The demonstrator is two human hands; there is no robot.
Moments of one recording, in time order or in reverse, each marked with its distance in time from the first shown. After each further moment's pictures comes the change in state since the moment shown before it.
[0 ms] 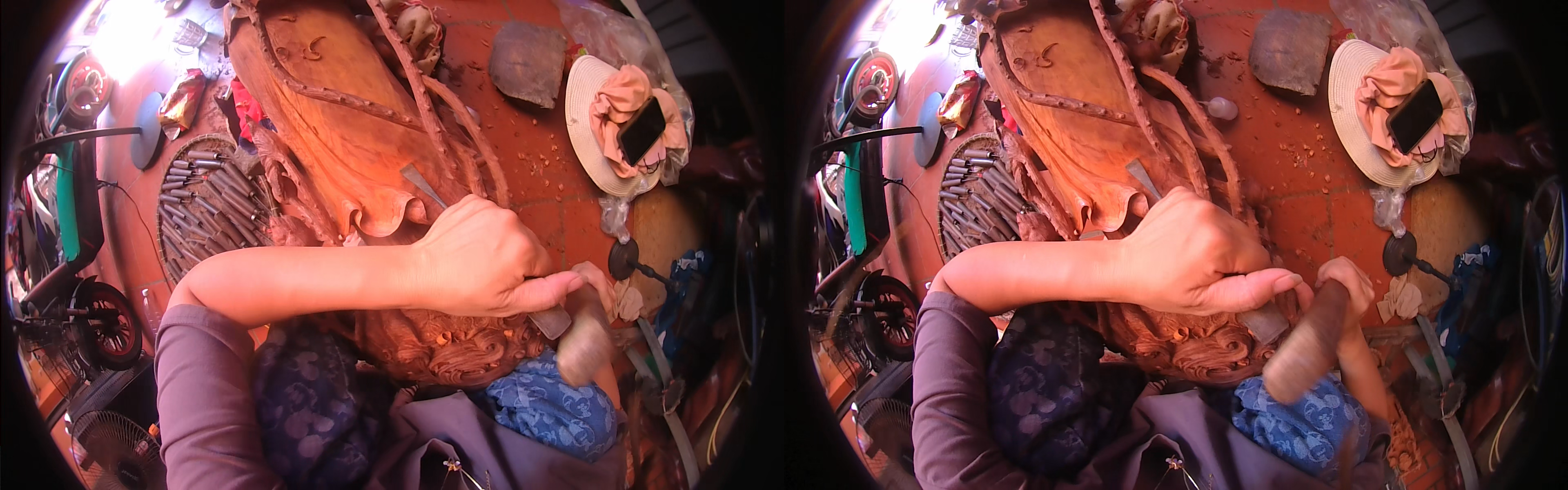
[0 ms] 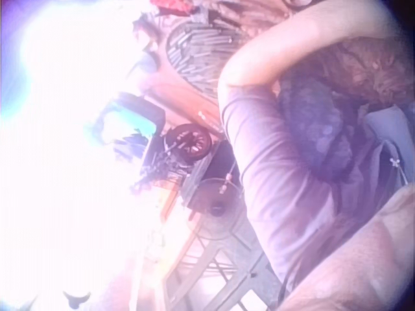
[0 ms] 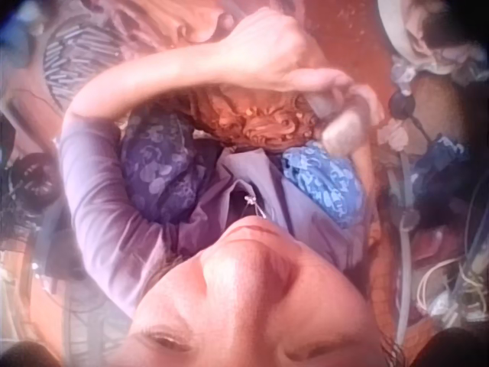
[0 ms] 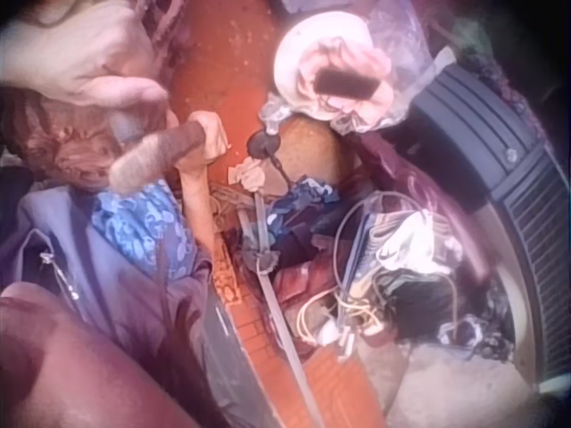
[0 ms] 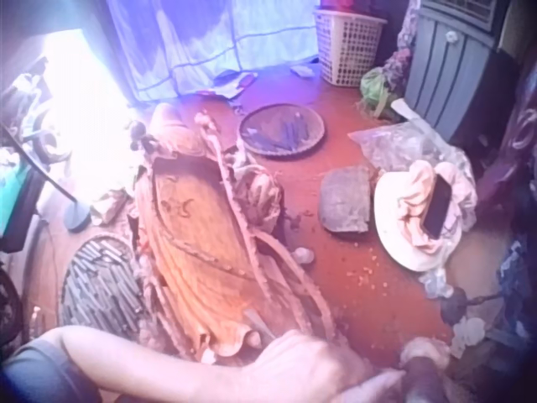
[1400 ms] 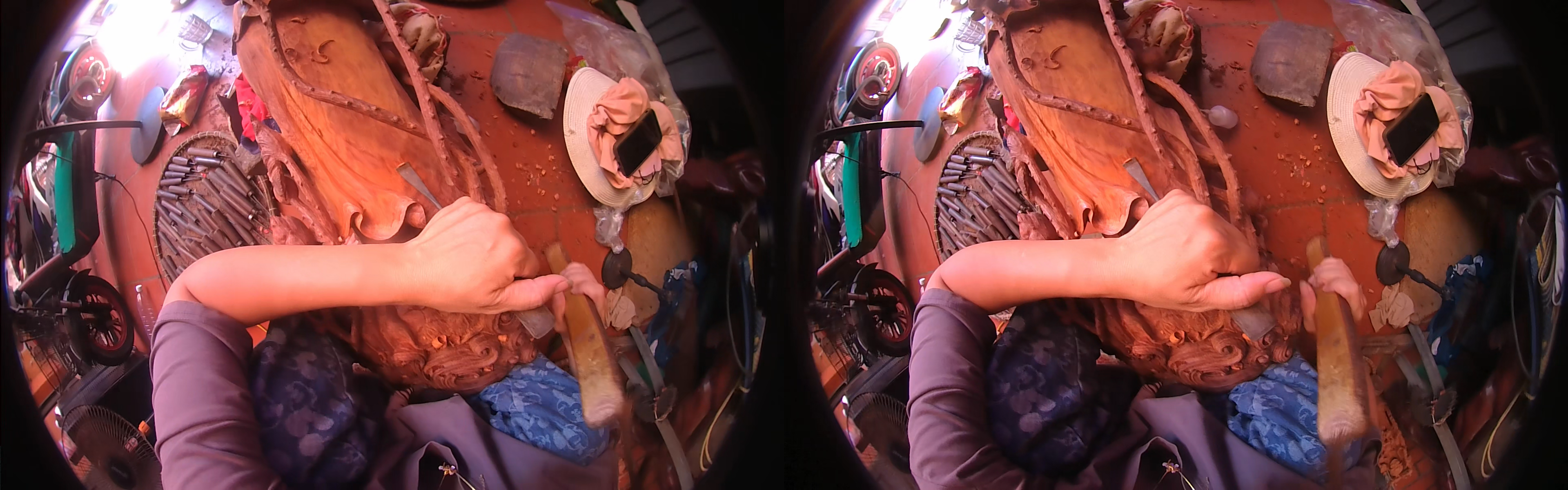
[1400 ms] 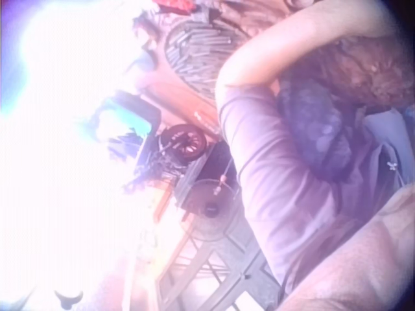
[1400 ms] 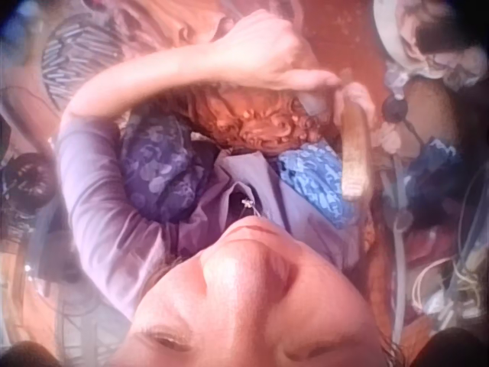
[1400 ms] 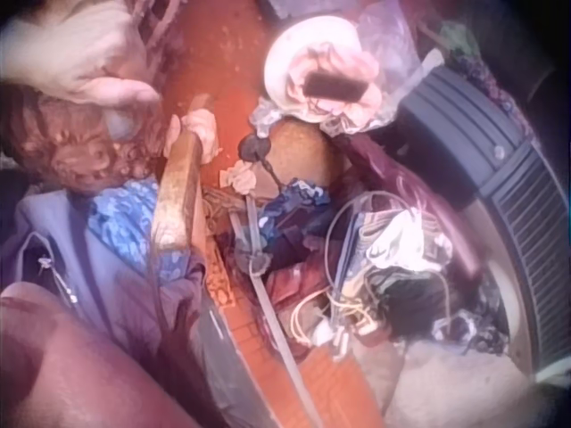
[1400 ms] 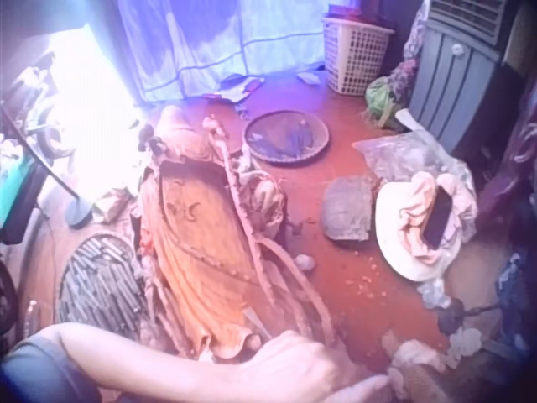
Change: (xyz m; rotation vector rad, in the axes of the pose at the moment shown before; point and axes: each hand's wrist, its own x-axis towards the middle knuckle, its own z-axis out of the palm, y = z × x) left_hand 0.001 -0.001 -0.006 0.044 -0.025 0.004; right_hand 0.060 0.061 -0.036 -0.090 -0.416 -0.957
